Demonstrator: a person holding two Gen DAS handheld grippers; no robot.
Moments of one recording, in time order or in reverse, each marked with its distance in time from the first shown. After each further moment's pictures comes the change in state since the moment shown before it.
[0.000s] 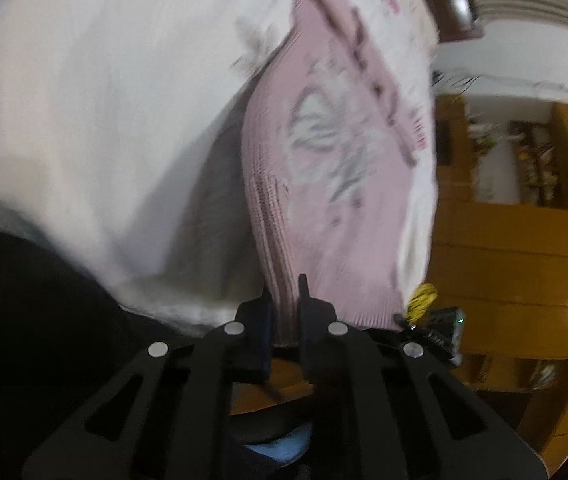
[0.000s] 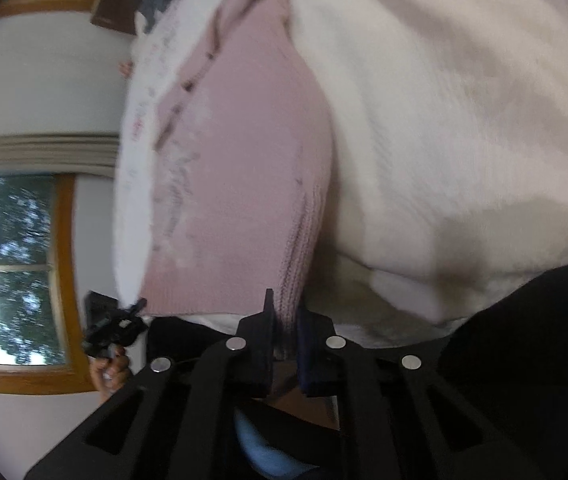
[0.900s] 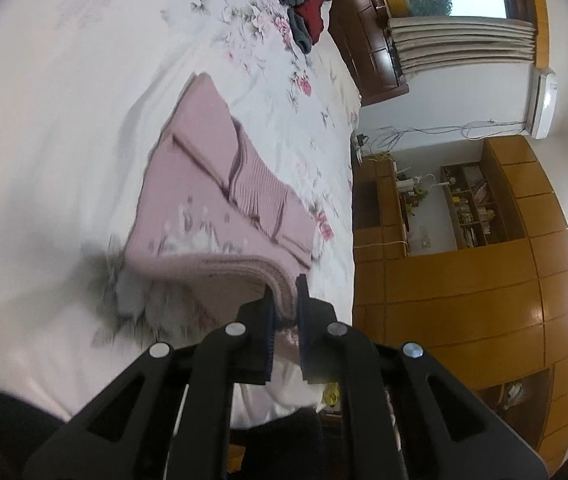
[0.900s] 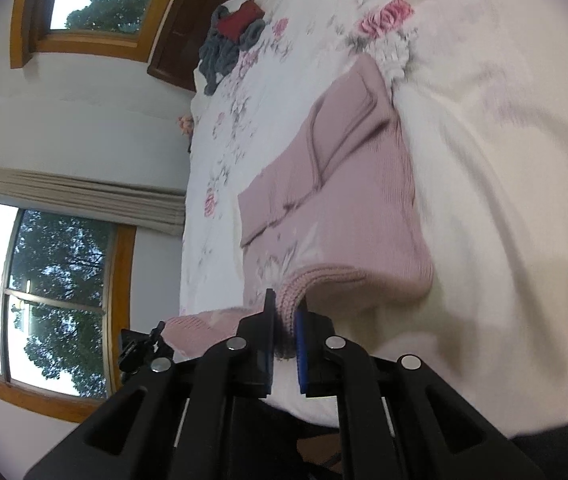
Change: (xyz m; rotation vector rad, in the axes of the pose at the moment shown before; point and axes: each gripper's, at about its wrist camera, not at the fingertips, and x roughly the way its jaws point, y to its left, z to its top) left arm -0.047 -0.106 0.125 0.077 -0.213 -0.174; right arm -0.061 0.081 0.124 -0.043 -0.194 0.151
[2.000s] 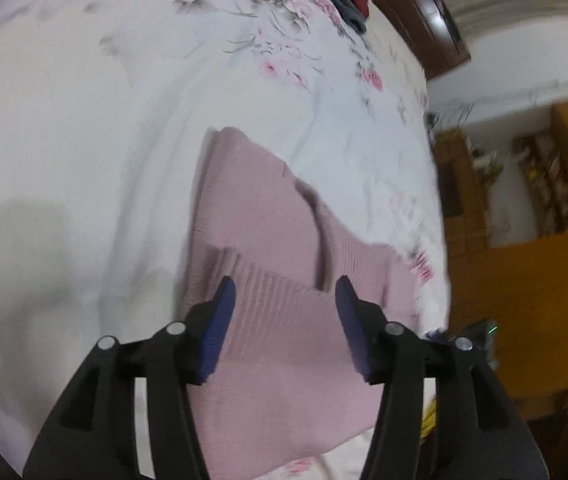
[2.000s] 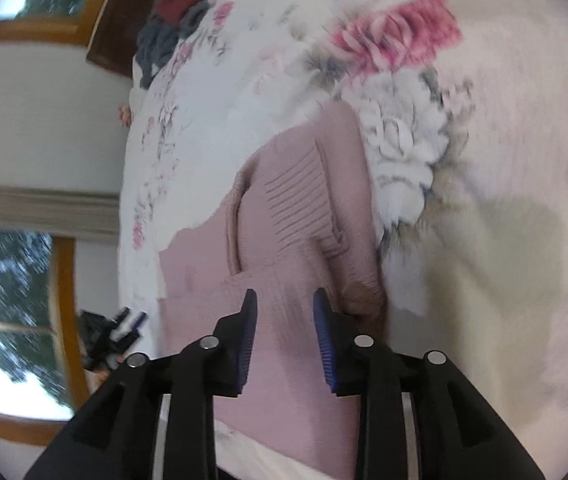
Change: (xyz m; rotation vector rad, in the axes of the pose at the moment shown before) left arm 0.149 0.044 0.165 0.155 0.103 0.340; right arm 0.114 -0.050 0.182 -0.026 0.112 -0.215
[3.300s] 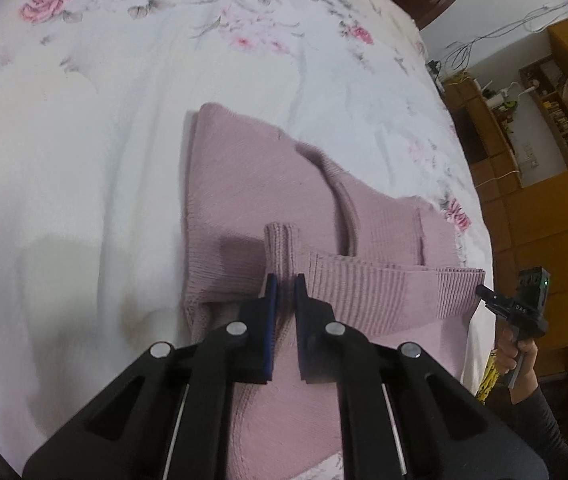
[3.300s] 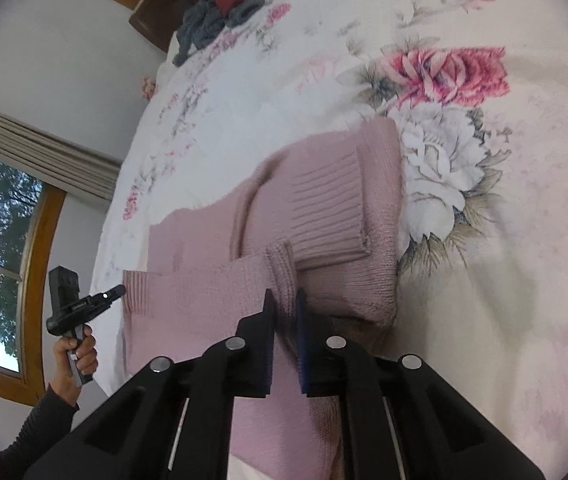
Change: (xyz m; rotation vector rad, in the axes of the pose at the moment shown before) left arm 0.012 -0.031 -0.014 0.172 0.034 0.078; right arm 0.000 0.027 -0.024 -0.221 -0.072 -0.042
